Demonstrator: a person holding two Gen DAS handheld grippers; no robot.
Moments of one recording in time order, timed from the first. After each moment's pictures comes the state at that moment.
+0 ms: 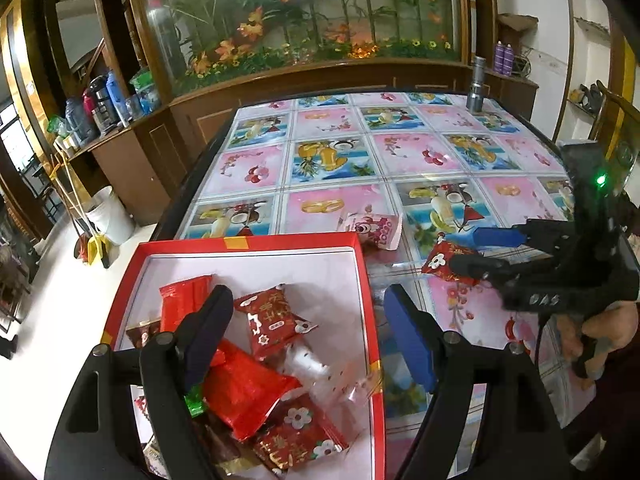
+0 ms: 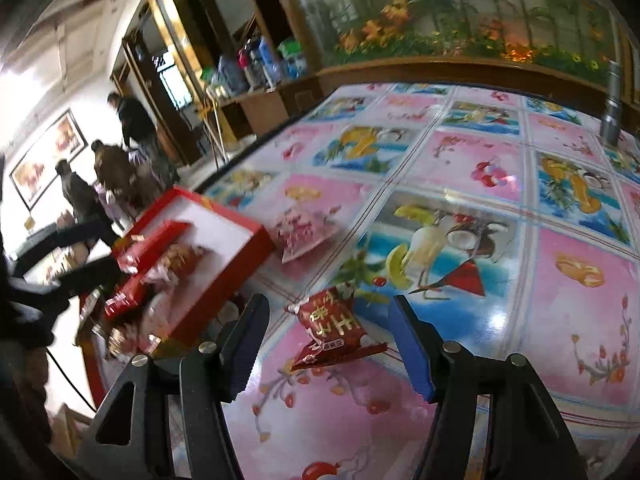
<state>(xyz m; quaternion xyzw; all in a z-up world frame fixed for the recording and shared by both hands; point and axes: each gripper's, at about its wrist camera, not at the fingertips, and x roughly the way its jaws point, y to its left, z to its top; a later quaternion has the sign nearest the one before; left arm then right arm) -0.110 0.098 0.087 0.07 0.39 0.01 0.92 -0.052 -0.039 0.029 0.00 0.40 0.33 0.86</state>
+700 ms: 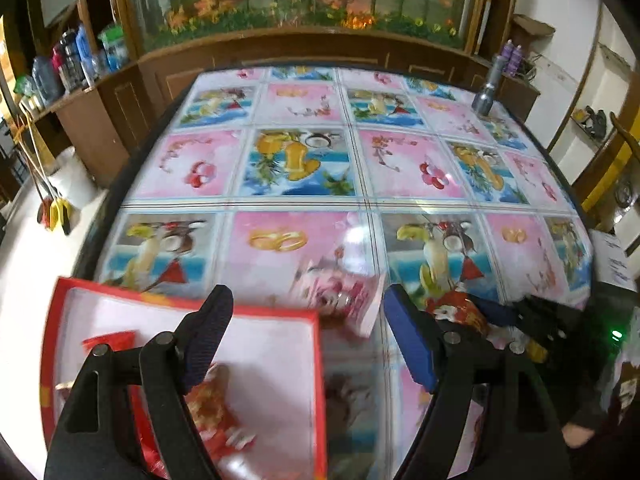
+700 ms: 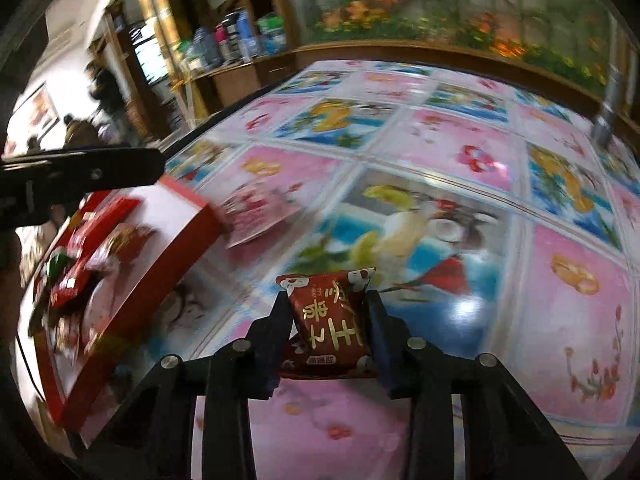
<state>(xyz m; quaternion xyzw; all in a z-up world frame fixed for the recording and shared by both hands) 0.011 0.078 0.069 0.00 0.47 -0.02 0.88 -0.029 -0.046 0.015 -0.02 0.42 0.27 0.86</state>
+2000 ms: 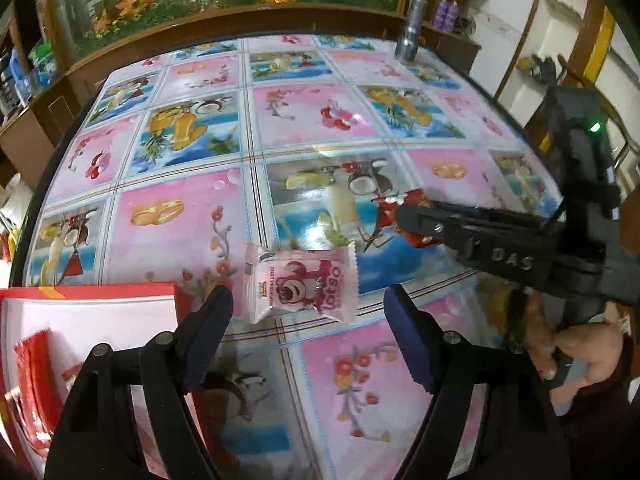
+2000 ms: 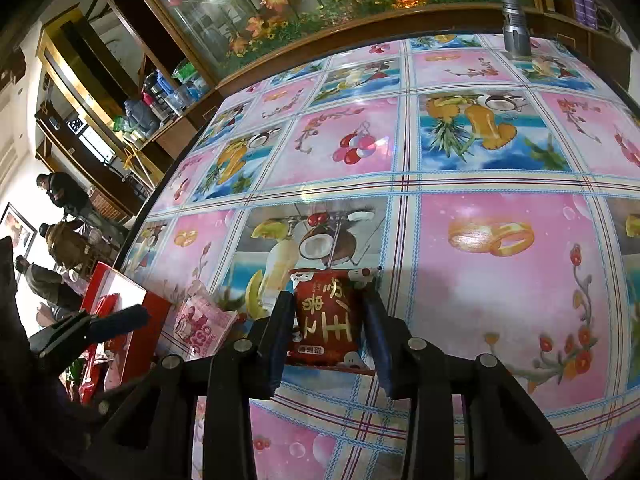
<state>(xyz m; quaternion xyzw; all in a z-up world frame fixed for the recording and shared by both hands) -0.009 0.009 0.038 0.04 0.49 -0.13 0.86 0.008 -0.114 0.016 0.13 0.46 0.20 0.86</state>
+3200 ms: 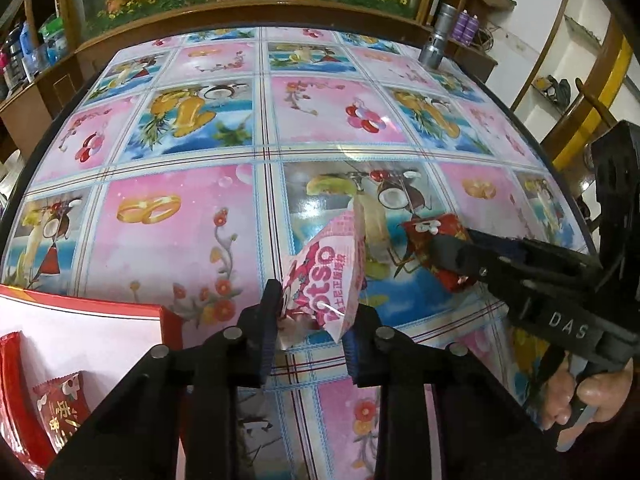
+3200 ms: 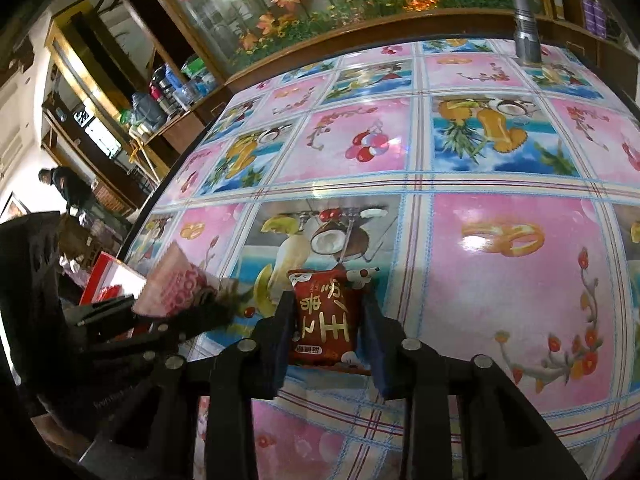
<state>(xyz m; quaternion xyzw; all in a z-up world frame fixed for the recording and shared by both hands) 0.012 0.022 0.016 -0.01 0.49 -0.11 0.87 0.004 -0.105 0.016 0.11 0.45 0.21 0.86</state>
